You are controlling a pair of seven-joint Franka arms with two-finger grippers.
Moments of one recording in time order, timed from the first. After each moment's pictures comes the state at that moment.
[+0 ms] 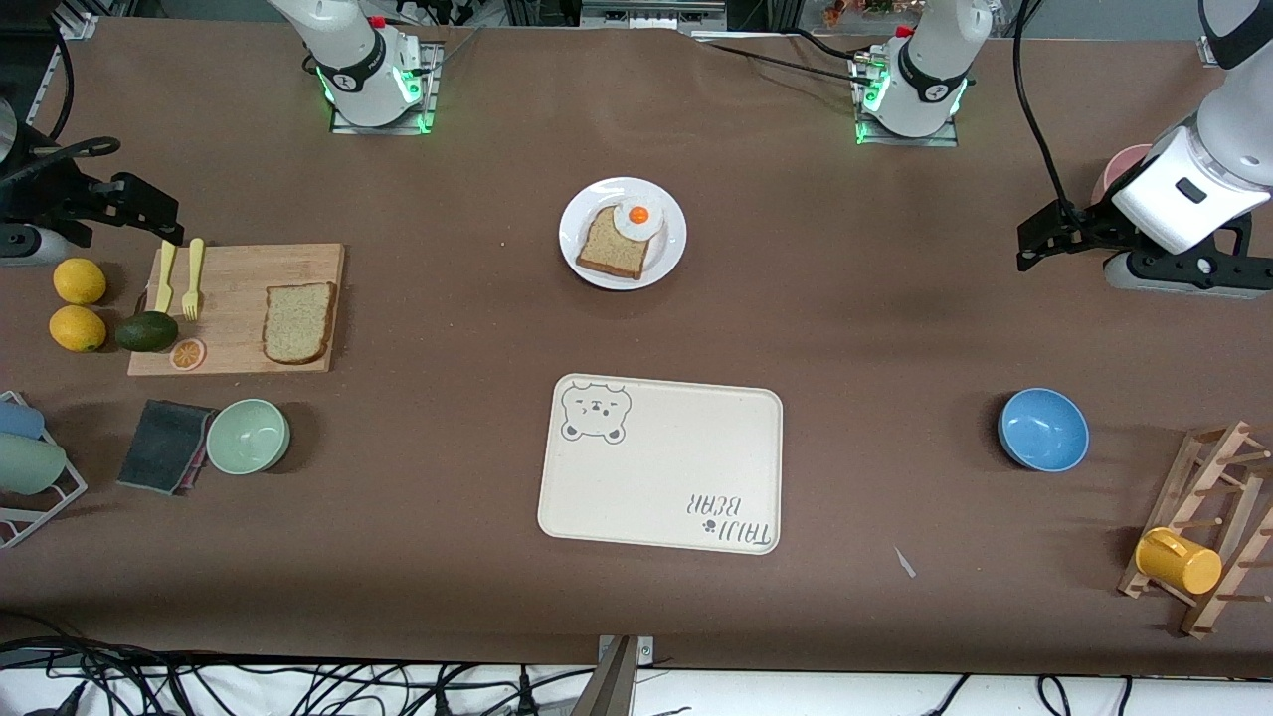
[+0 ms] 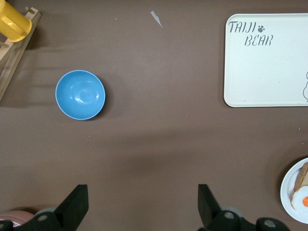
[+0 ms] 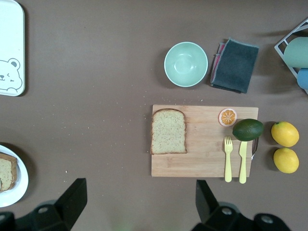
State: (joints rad) left arm 0.00 0.02 -0.10 -1.63 -0.02 1.63 -0.02; right arm -0.03 0.04 0.06 -1.53 -0.03 1.52 -0.02
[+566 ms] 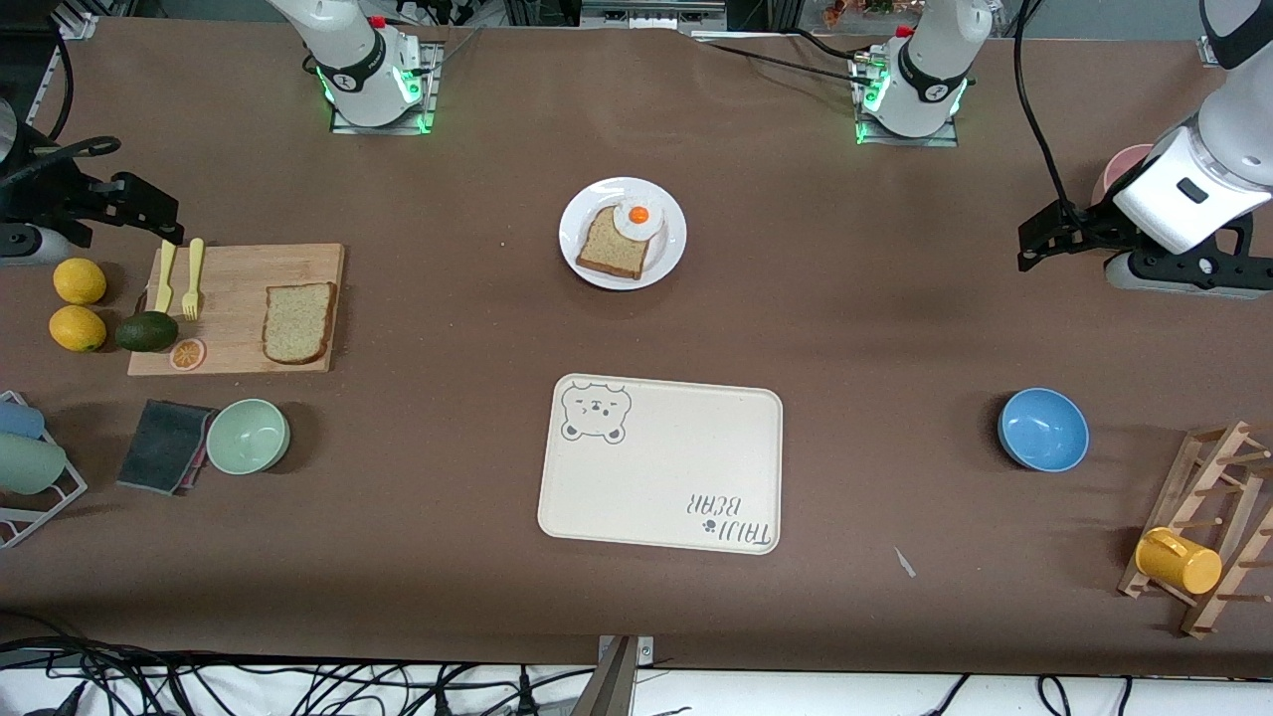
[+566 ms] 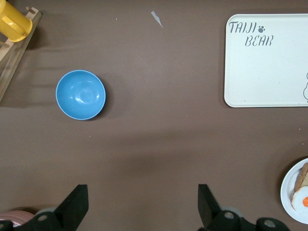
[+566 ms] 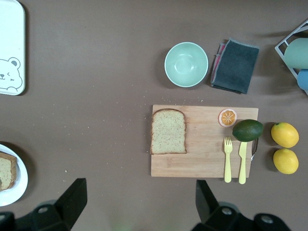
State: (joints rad) left arm 0.00 0.02 -0.10 -1.63 -0.02 1.63 -0.02; right arm -0.03 0.04 0.06 -1.53 -0.03 1.52 -0.03
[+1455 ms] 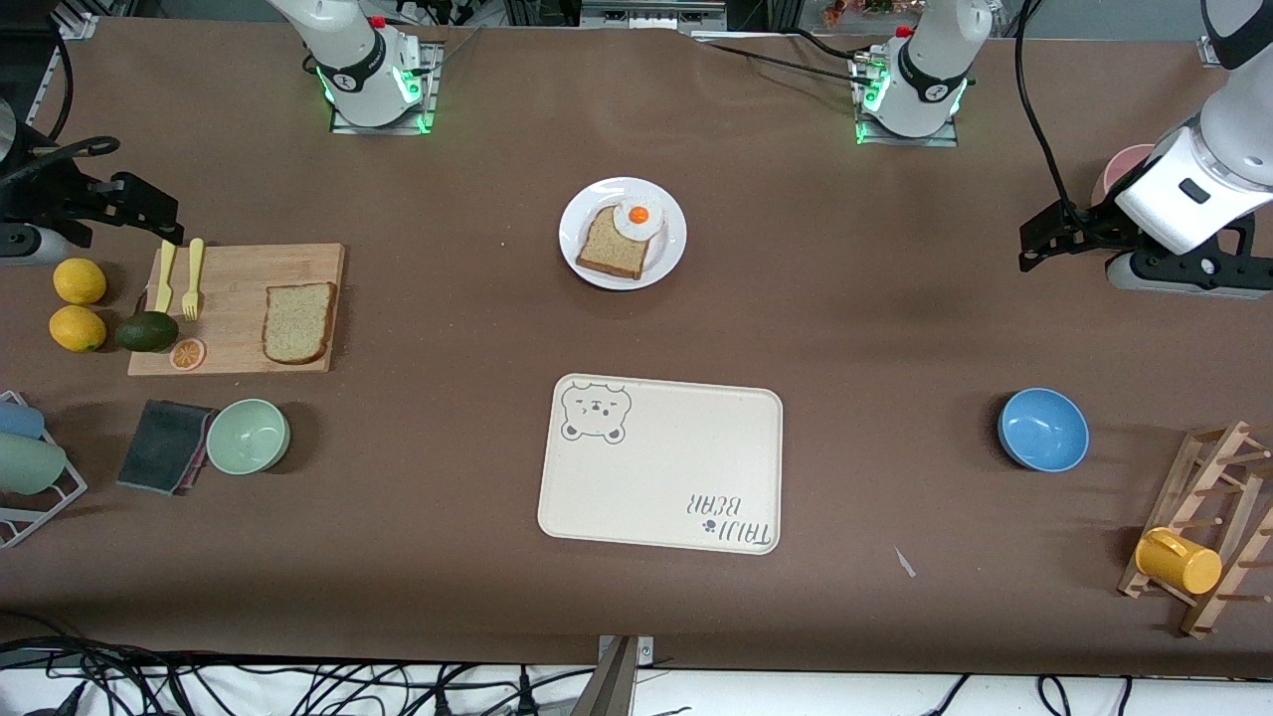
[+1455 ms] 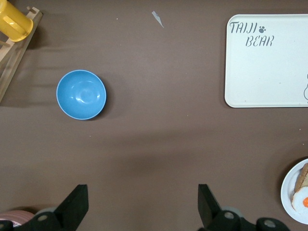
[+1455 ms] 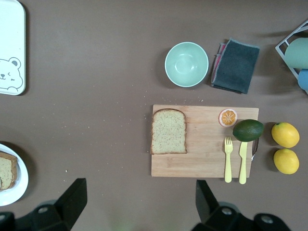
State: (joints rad) left arm 0.00 0.02 -0.10 -1.63 -0.02 1.63 -0.02; right arm -0.03 0.04 0.06 -1.53 -0.03 1.52 -0.03
